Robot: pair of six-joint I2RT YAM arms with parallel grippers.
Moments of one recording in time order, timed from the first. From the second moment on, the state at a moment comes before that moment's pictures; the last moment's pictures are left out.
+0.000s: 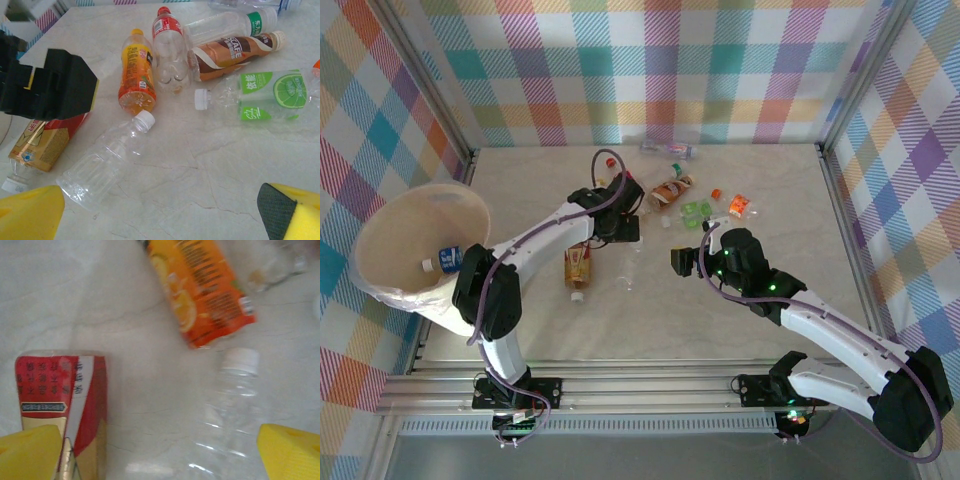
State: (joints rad) left arm -0.62 1.79 1.49 -0.92 -0.32 -0.64; right arm 0.68 1.01 0.67 -0.16 0.08 0.32
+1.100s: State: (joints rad) left arm -0.36 1.78 1.17 -0.69 -0.11 -0.45; right arm 0.68 1.01 0.67 -0.17 0.01 0.33
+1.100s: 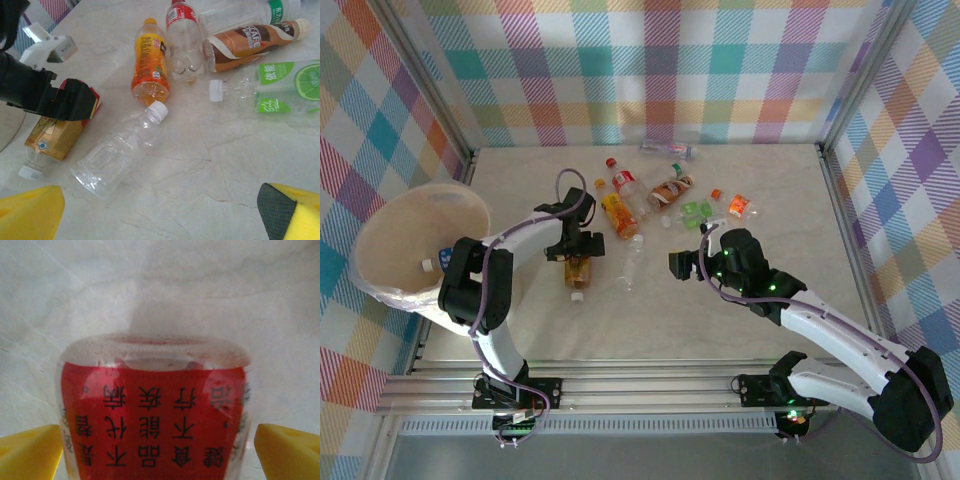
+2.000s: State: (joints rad) left arm -0.36 1.77 1.09 -0.58 -0.11 -0.43; right arm 0.68 1.02 0.67 -0.16 -0.06 0.30
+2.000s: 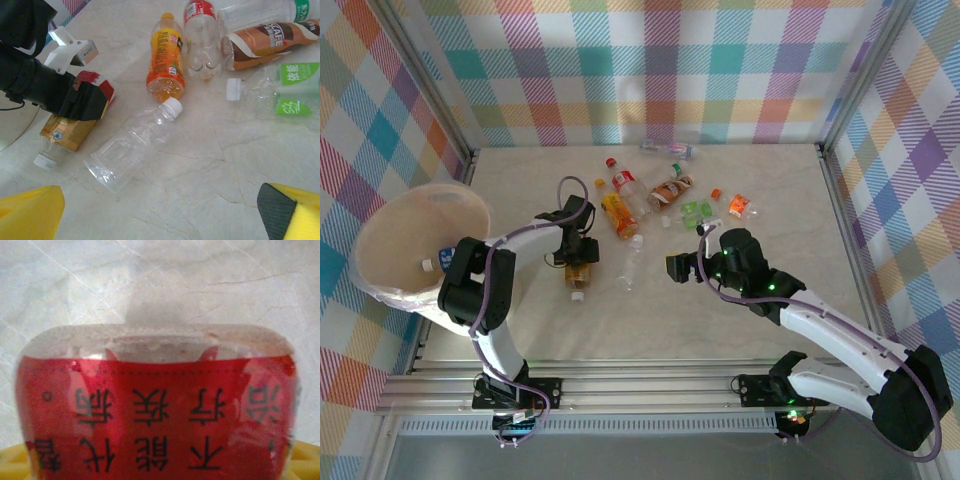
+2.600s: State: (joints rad) left arm -0.36 1.52 1.00 -0.49 -0.12 -0.47; right arm 0.69 1.07 0.67 -0.10 -0.28 0.25
